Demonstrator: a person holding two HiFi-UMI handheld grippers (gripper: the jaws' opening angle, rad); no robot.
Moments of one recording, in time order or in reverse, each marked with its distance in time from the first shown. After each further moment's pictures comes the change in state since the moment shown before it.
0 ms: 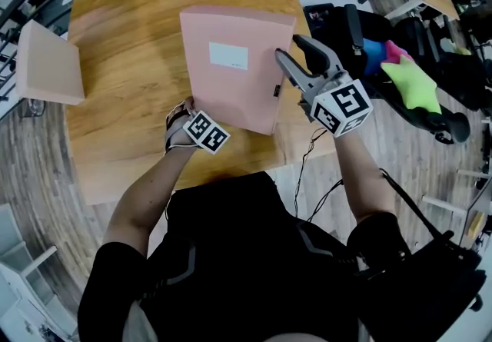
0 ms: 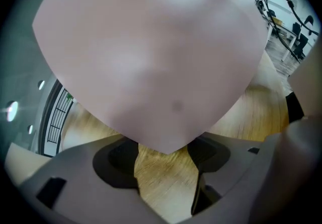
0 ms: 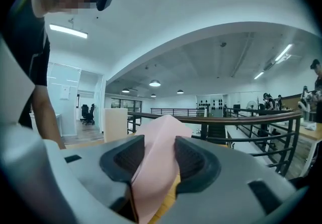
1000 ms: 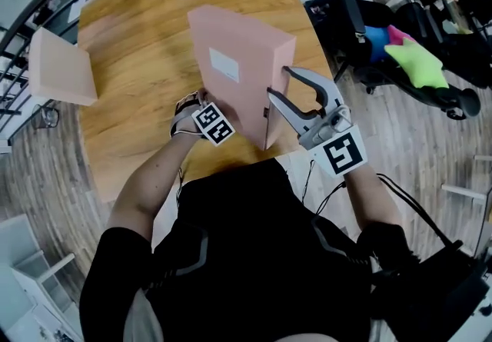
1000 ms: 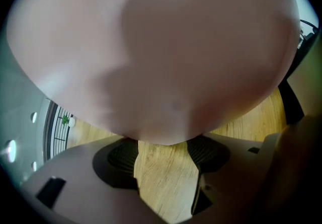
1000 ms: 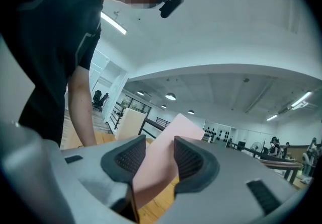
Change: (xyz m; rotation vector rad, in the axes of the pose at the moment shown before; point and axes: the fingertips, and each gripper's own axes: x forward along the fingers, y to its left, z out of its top) left arm -0.005 -0.013 0.002 0.259 -0.050 -0.016; right arm -0.076 0.120 0.021 -0.319 -0.109 0.026
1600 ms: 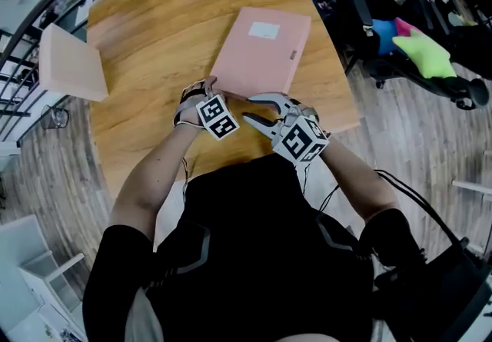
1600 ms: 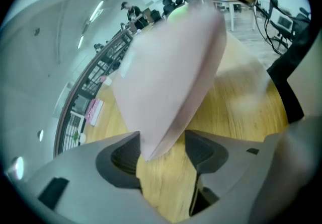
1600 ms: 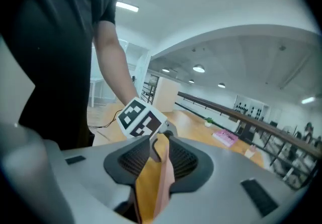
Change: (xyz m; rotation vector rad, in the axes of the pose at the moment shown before) left arm -0.027 0.018 0.003 0.109 -0.098 0.073; right arm 0.048 0.140 -0.115 -0.032 0.271 0.378
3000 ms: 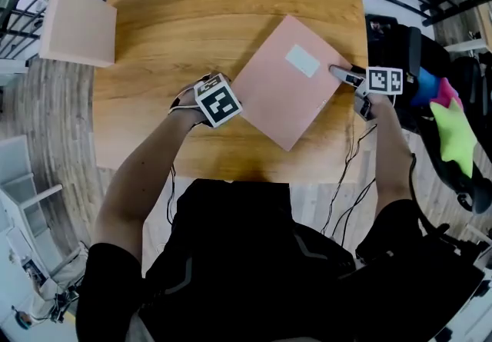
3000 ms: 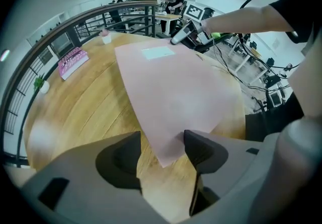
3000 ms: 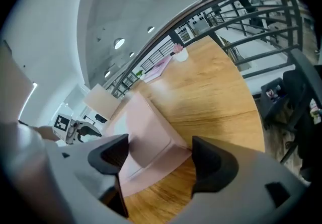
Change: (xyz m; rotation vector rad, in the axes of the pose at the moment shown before) left arm 0.006 0.028 0.016 -0.458 0.099 -0.468; right arm -0.002 -0.286 -0.271 1.133 0.281 0.070
